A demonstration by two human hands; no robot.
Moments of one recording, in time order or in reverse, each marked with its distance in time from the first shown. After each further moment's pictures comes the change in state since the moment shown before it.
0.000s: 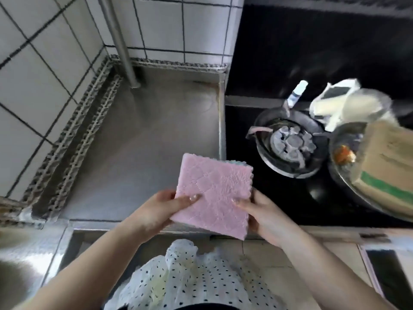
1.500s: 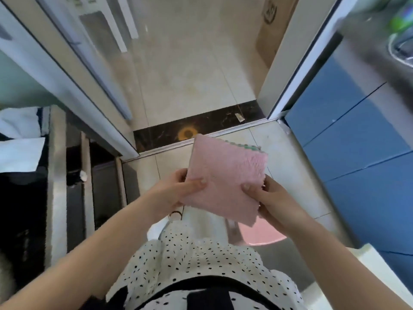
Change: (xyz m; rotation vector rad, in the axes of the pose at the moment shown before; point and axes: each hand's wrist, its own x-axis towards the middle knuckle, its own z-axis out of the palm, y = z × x) left_hand 0.041 -0.157 0.675 1.120 -1.400 -0.426; right_hand -0.405 0.270 -0.272 1.164 1.427 -0.575
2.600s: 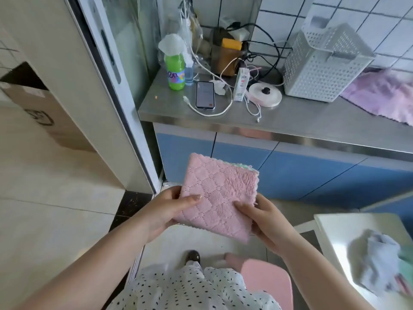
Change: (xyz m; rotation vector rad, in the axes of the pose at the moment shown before) left_hand 0.409 0.335 0.235 0.641 -0.907 -0.134; right_hand 0.150 -0.234 -0.174 0.555 0.939 -0.405
